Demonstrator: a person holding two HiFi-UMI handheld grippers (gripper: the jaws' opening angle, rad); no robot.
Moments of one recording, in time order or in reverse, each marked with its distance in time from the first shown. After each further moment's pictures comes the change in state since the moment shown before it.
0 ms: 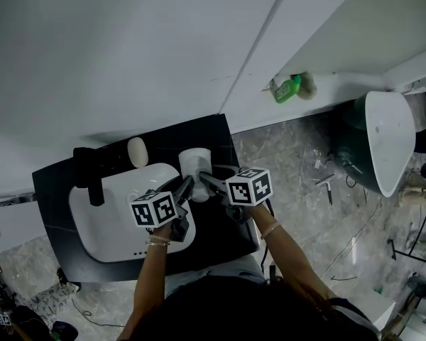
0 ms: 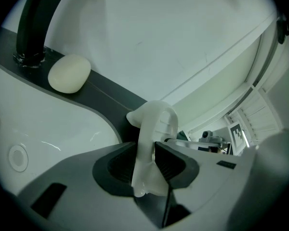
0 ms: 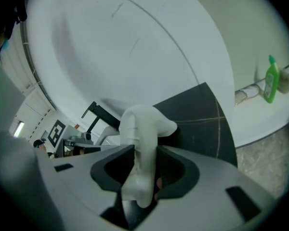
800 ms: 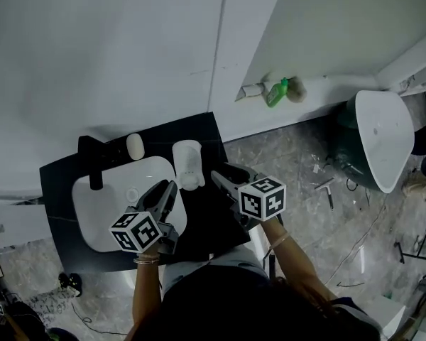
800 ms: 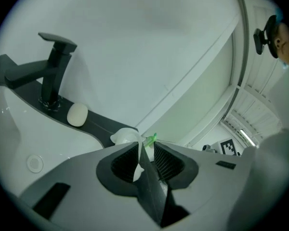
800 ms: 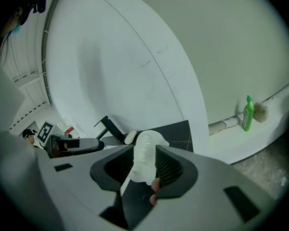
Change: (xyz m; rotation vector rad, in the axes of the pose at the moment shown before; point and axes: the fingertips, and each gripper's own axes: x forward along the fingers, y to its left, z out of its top) left arm -0.104 -0.075 0.015 0.118 -0.283 -0.026; right arm -0.111 0.035 0.015 -0.132 -0.226 -0.128
